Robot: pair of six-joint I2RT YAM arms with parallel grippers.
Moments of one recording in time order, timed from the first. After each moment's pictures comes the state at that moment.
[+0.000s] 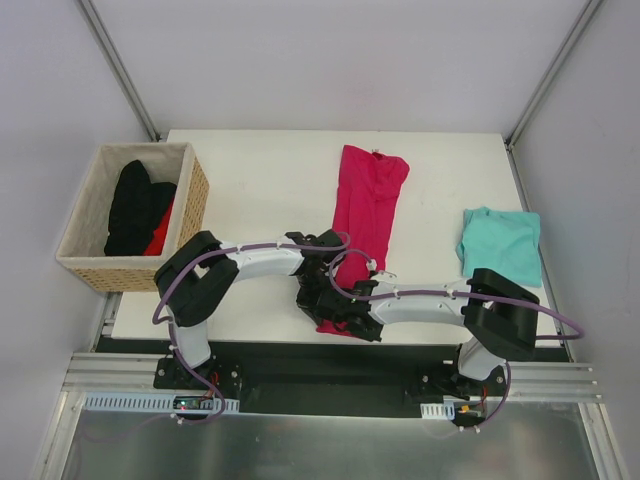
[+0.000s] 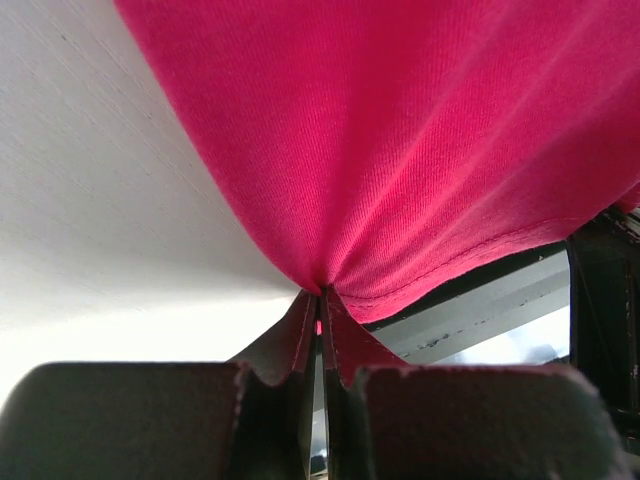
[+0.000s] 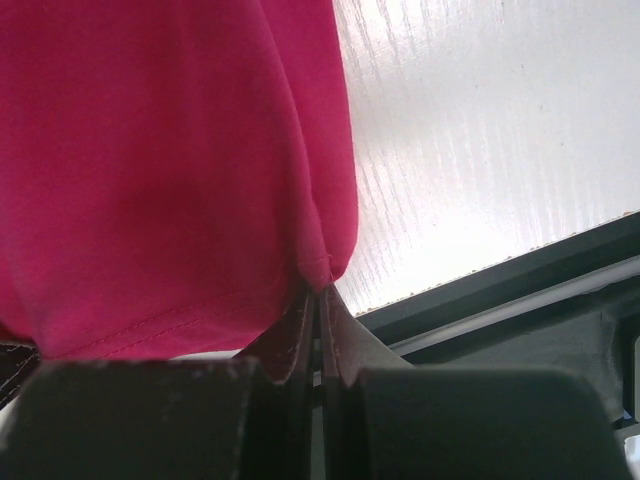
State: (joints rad) left arm -0.89 1.83 1.10 -0.73 0.36 -0.61; right arm 1.26 1.63 0.93 -0.97 0.40 1.60
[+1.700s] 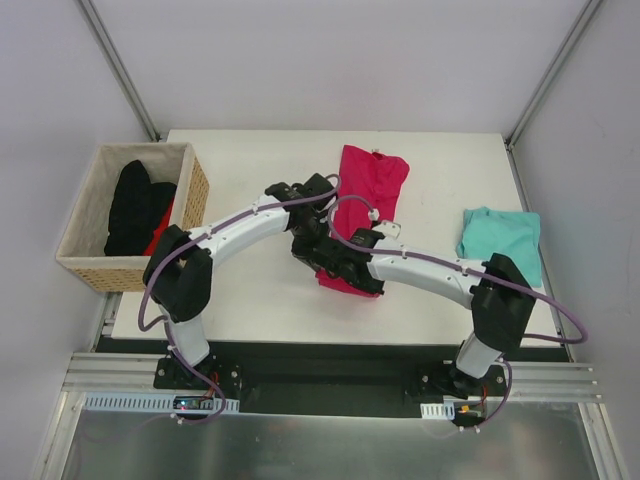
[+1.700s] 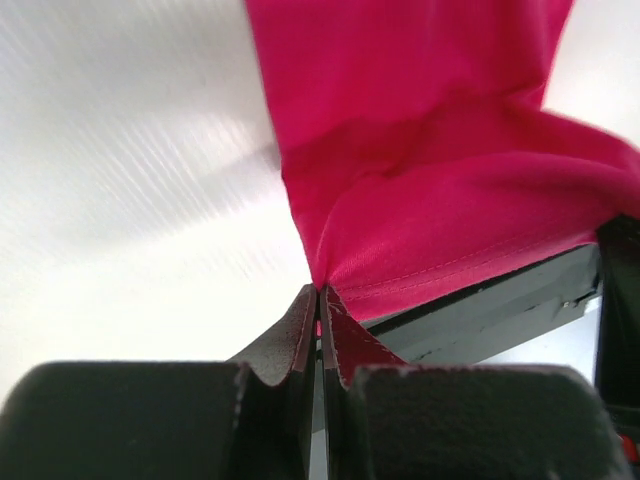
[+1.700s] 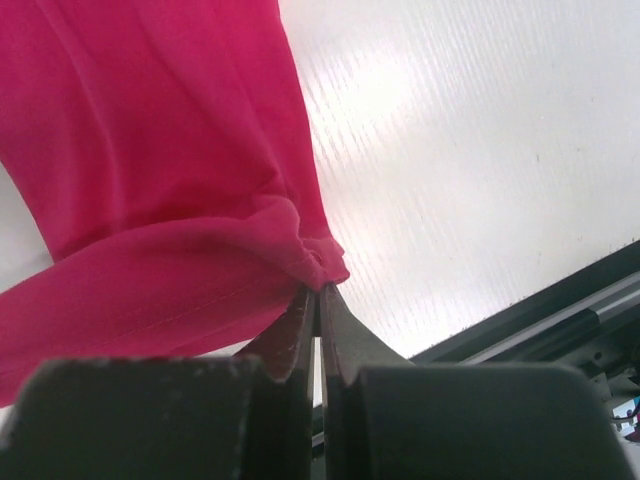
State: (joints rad) left arm -0.73 1.80 1.44 -0.95 0.22 -0.46; right arm 1.07 1.68 1.30 -1.27 0.63 1.45
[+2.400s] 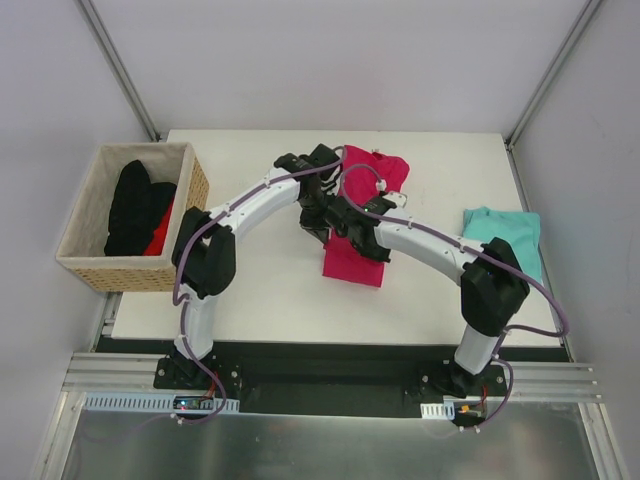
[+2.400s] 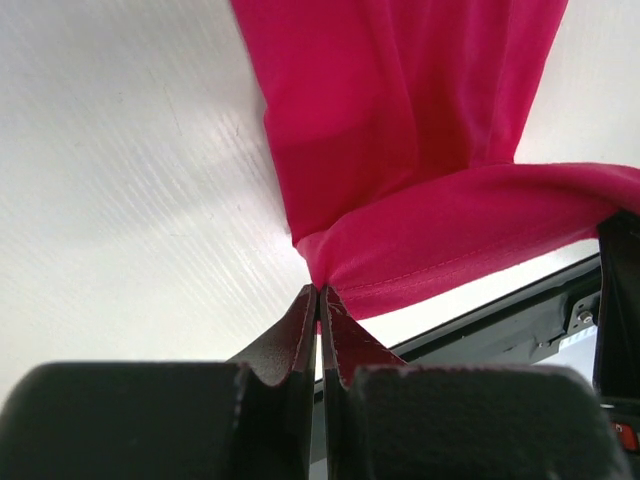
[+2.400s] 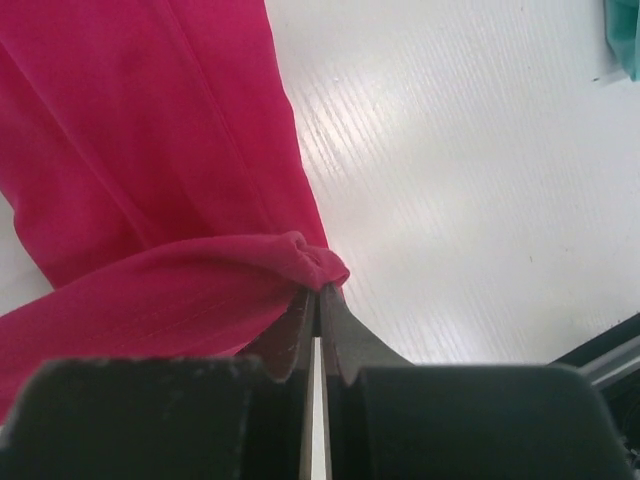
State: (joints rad) left arm -0.63 2.03 1.80 -1.06 0.24 -0.38; right arm 0.85 1.76 1.42 -1.18 0.66 1.23
